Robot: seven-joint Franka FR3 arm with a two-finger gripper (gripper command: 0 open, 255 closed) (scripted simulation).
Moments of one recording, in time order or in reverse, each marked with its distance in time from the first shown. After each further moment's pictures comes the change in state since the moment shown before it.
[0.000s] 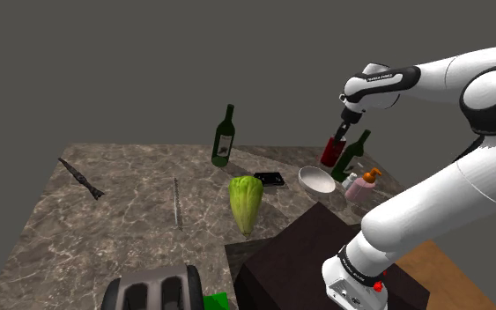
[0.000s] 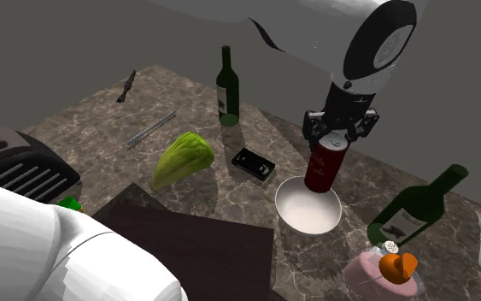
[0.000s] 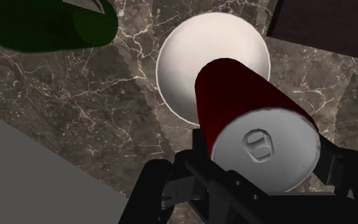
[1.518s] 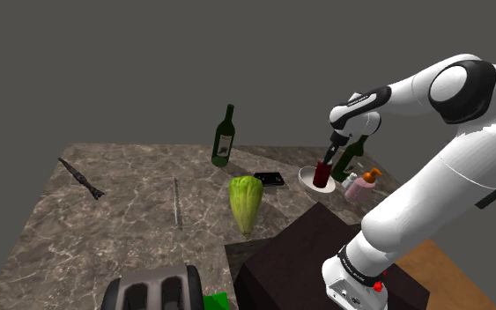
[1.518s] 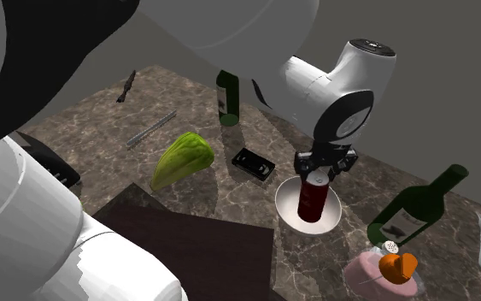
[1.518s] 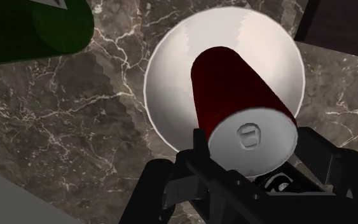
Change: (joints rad) arm 0.005 0.172 -0.035 -0.147 0.080 0.304 -0.074
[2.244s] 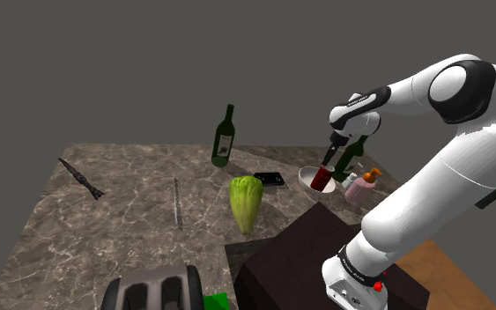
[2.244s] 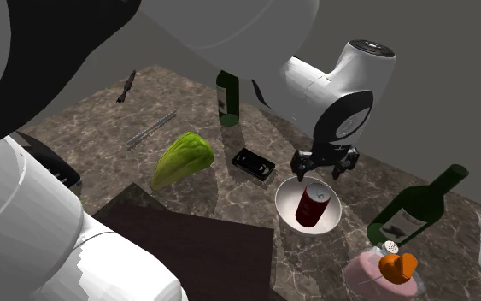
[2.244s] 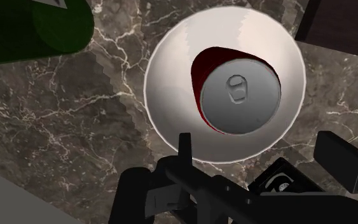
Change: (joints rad) arm 0.000 0.002 0.000 -0.001 0.002 0.004 -0.001
